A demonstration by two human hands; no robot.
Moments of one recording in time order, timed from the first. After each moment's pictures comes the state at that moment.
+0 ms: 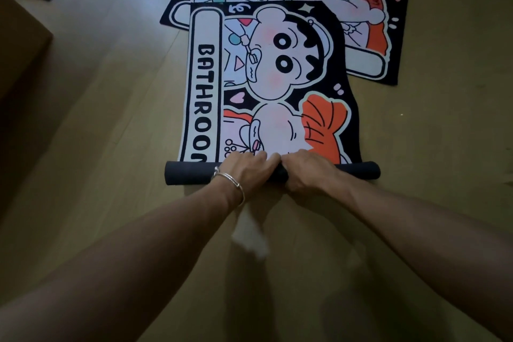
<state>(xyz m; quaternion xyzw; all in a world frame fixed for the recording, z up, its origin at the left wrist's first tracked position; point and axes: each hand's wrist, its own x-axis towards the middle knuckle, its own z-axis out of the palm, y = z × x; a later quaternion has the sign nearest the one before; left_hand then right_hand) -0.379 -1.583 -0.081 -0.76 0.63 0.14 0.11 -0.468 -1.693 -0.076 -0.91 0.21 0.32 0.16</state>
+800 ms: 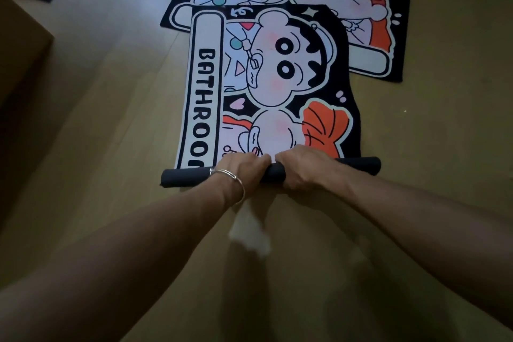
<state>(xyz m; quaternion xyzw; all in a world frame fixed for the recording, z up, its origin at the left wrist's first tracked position) -0.370 -1.578 -0.082 -0.78 0.57 0.22 0.11 -0.456 -1.692 -0.074 -0.91 0.18 0.35 0.16</state>
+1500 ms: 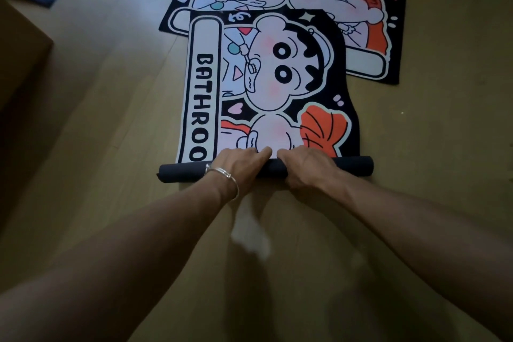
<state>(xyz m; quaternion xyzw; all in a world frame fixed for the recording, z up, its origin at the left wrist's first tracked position) -0.363 -1.580 -0.082 -0.79 0.58 0.18 0.10 -0.464 -1.695 -0.073 -0.93 0.20 0.29 0.14</state>
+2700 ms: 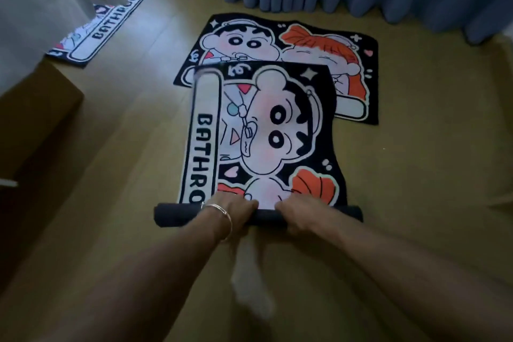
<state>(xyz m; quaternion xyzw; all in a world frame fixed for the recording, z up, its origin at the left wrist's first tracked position) -0.367 -1.559 -0.042 -0.74 0.60 0.22 0.20 -0.477 -1.677 -0.040 -0.91 0.13 0.37 0.11</state>
